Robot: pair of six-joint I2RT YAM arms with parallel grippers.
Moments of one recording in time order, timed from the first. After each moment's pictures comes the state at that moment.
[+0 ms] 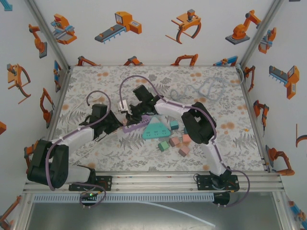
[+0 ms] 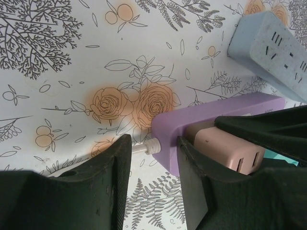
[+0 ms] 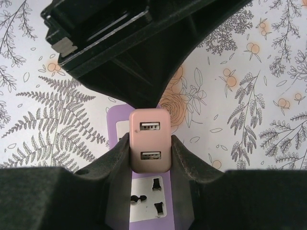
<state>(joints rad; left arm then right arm) -0.32 1.33 0.56 -0.08 0.05 -0.75 0.81 2.23 1.67 -0.30 -0.82 -0.80</state>
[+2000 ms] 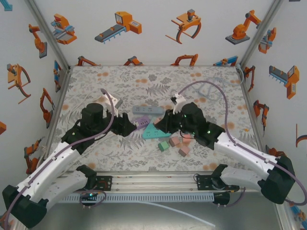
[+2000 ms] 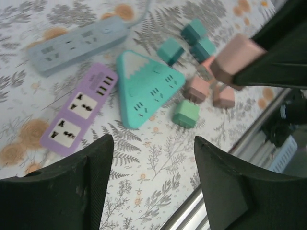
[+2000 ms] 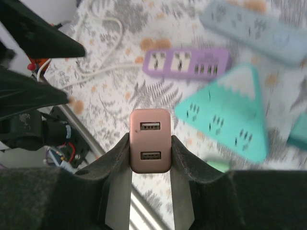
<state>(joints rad) -0.64 0.84 0.76 -0.37 0.30 -0.18 0.83 1.05 0.75 -0.13 -0.16 0.57</state>
